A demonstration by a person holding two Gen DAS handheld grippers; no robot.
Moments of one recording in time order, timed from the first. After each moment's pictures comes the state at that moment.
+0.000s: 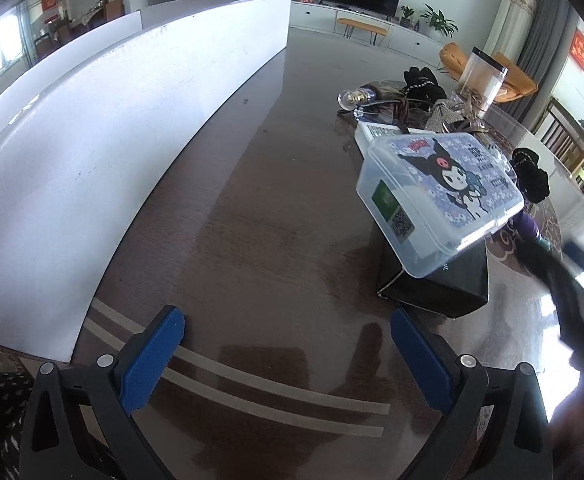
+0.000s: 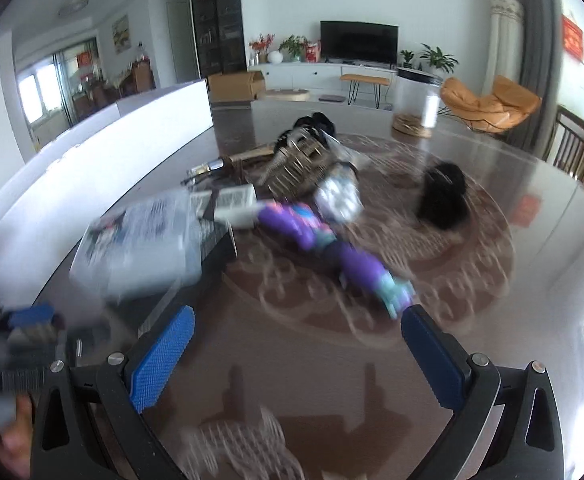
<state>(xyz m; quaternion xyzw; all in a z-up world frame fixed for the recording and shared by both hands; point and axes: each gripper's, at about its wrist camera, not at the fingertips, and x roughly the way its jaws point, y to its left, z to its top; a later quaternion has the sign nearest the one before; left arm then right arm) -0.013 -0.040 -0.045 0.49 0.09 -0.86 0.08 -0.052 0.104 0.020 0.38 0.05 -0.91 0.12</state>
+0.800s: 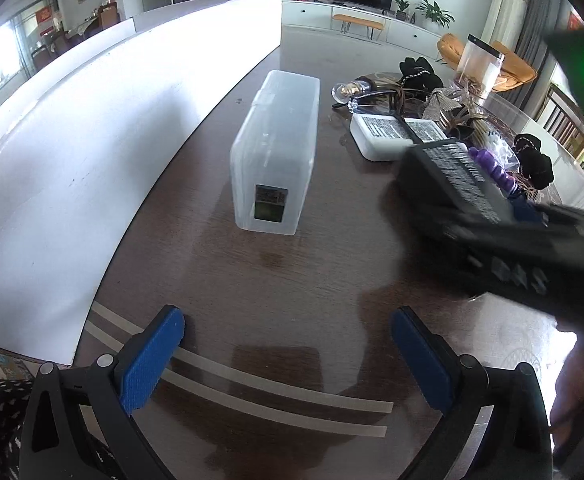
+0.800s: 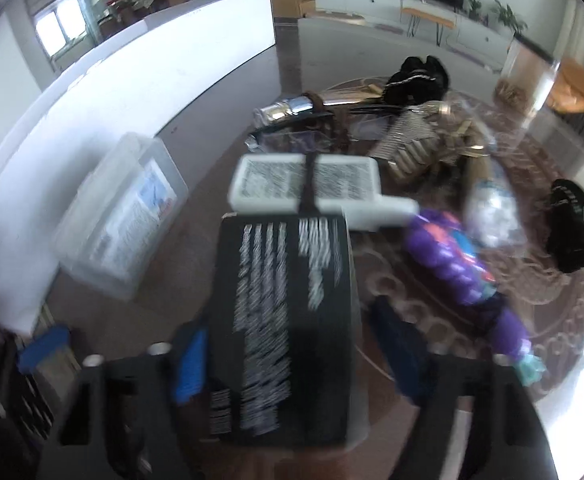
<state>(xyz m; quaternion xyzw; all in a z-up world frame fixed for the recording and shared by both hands) -0.021 -0.032 -0.049 0.50 0.07 -0.86 0.08 -0.084 0.024 -0.010 0.51 0.10 -0.83 0.19</state>
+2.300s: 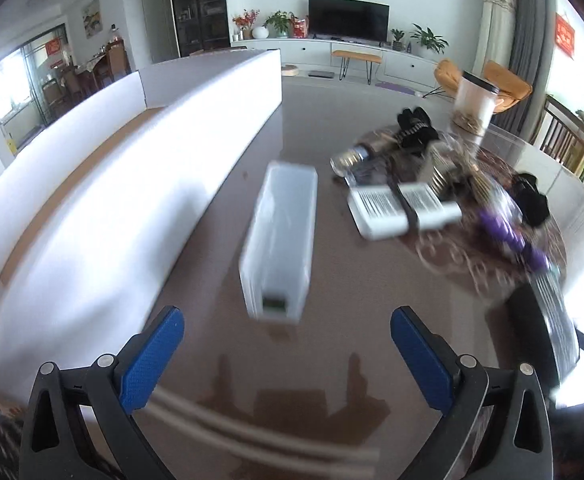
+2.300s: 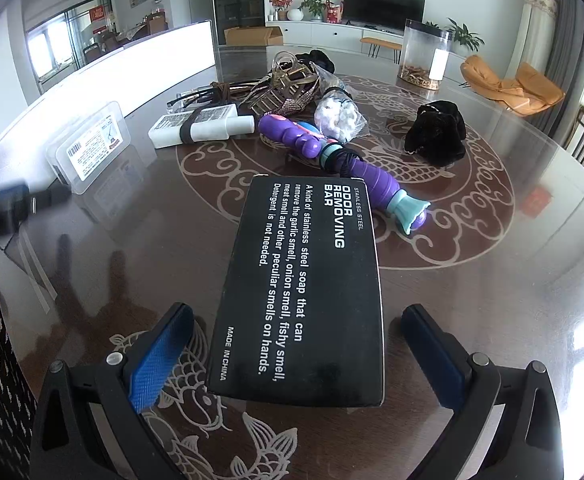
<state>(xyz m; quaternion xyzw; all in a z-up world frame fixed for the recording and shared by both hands) -0.046 -0.032 -0.013 0.44 0.04 -0.89 0.10 -0.023 0.151 -0.020 0.45 0.09 -0.88 0.15</state>
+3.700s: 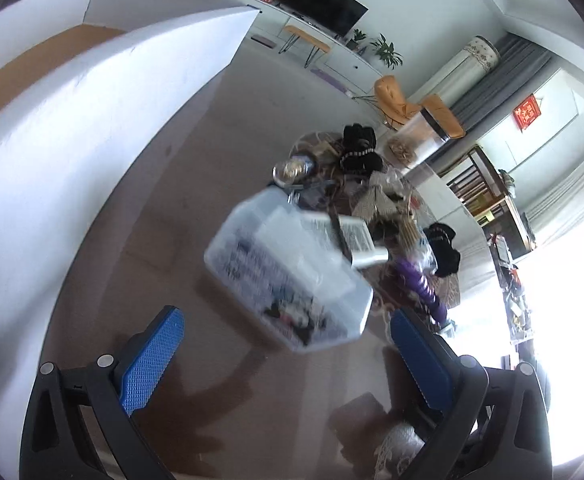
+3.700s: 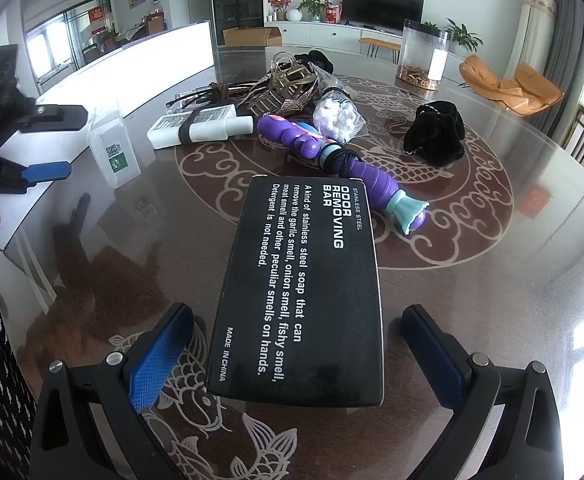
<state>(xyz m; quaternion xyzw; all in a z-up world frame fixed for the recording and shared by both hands) -0.096 -0.068 -0.023 0.46 0.25 -0.85 -0.09 -0.024 0.151 -0.022 0.45 0.09 -0.88 0.15</state>
